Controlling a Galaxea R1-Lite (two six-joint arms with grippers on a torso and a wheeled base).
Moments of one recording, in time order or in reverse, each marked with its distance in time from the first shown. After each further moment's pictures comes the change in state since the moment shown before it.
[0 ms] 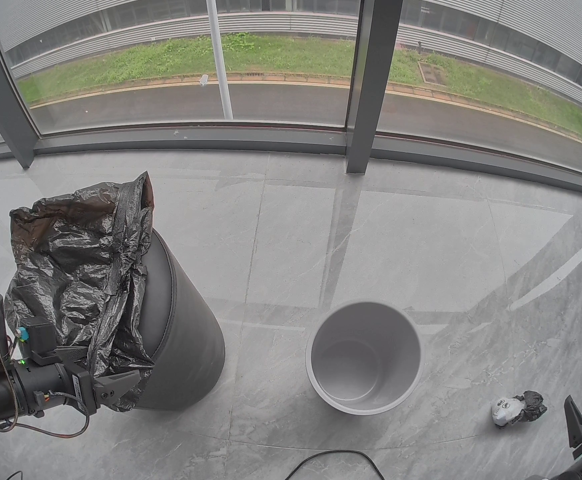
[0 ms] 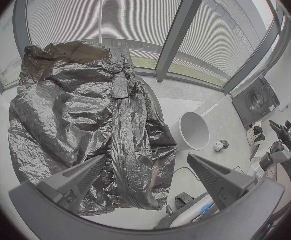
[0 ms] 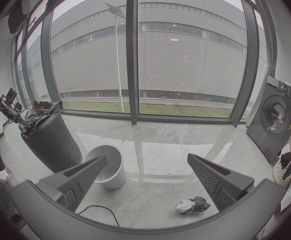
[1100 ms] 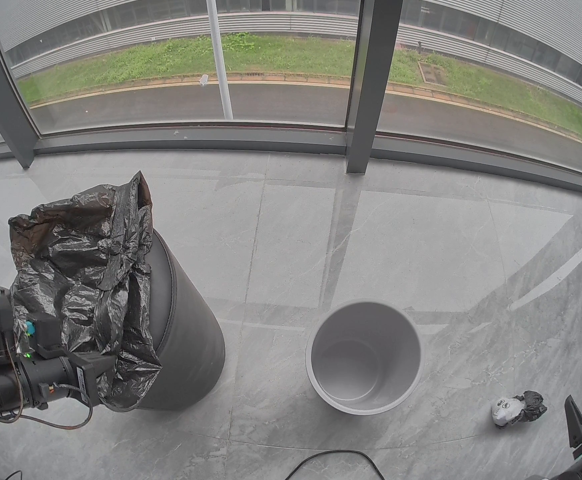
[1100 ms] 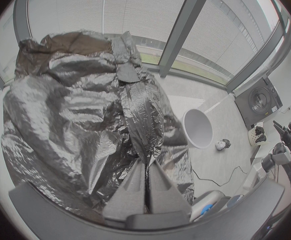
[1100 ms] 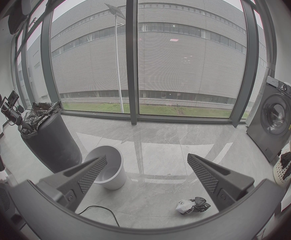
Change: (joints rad) left arm 0.031 0.064 -0.003 -0.035 -0.011 0.007; right arm -0.001 -0.004 0.000 0.000 0.001 0.002
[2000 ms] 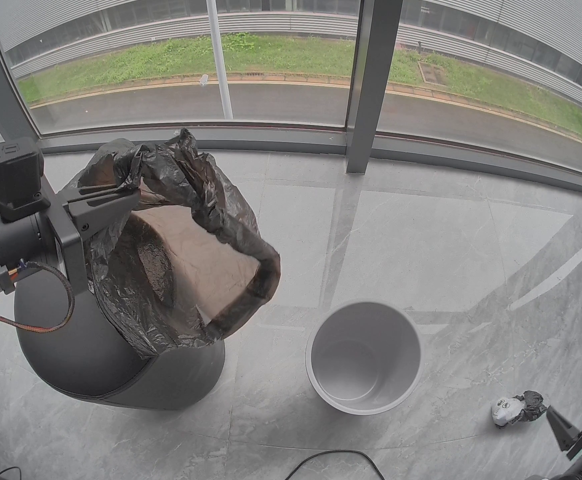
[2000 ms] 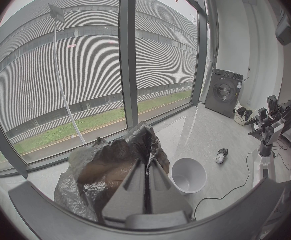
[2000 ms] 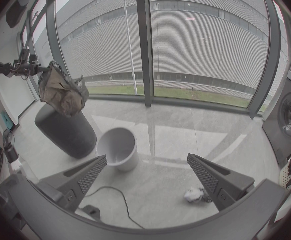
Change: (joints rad) left arm -0.300 -0.025 -0.545 0.094 0.011 0.346; right arm 0.152 0.211 -0.014 -0.017 0.003 -0.004
